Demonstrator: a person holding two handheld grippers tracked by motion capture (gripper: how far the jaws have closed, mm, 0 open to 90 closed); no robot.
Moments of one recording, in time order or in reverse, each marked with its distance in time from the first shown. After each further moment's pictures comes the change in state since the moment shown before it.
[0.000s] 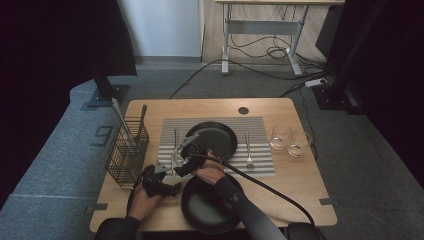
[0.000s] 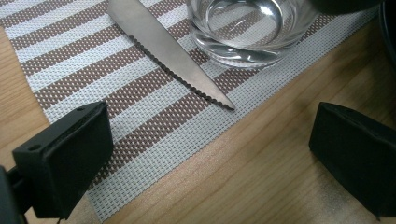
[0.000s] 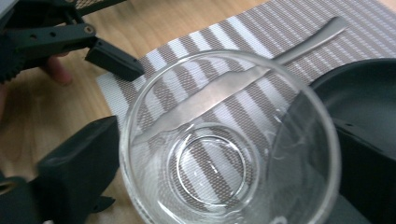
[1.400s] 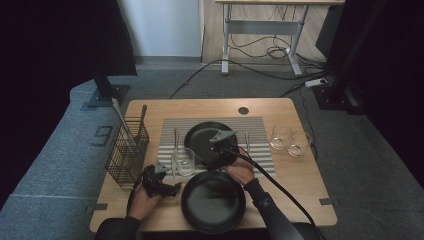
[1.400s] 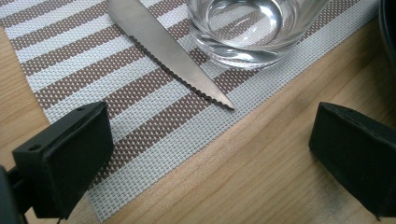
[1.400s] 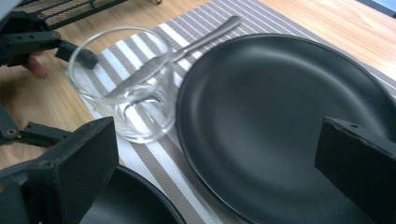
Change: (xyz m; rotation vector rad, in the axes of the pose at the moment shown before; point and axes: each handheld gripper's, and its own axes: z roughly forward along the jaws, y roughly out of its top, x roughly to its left) left arm 0.000 0.000 0.000 0.000 -0.001 0.000; right arm -0.043 -0.047 -0.085 -0.113 -0.093 0.118
